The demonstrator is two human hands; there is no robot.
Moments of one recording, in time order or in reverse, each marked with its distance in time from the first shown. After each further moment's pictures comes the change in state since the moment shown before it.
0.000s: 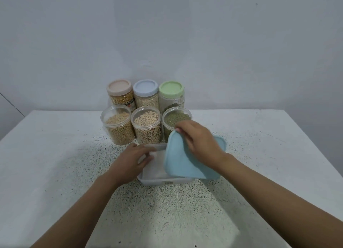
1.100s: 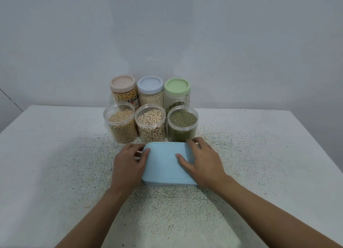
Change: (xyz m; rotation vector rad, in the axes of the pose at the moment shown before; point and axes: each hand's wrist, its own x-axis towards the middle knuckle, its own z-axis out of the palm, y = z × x) left_hand -0.016 0.013 0.016 -0.248 0.551 -0.248; right_hand -0.044 -0.004 0.032 -0.372 -0.343 0.442
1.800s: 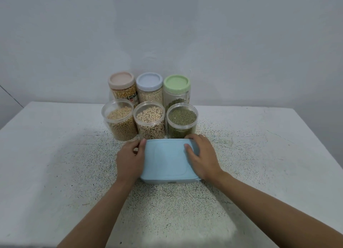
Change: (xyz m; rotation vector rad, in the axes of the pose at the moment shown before) left_hand 0.011 -0.003 0.025 -0.051 0.058 -0.231; right_hand 0.015 0.017 0.023 0.528 0.097 0.088
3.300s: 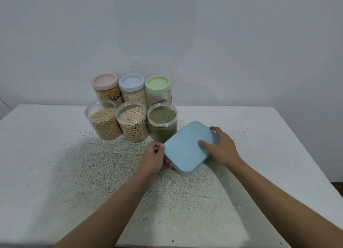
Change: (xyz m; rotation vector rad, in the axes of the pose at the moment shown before) left_hand -0.052 0.091 0.061 -0.579 -0.440 -0.500; right_hand -0.002 0.052 -0.103 0.052 -0.013 0.319
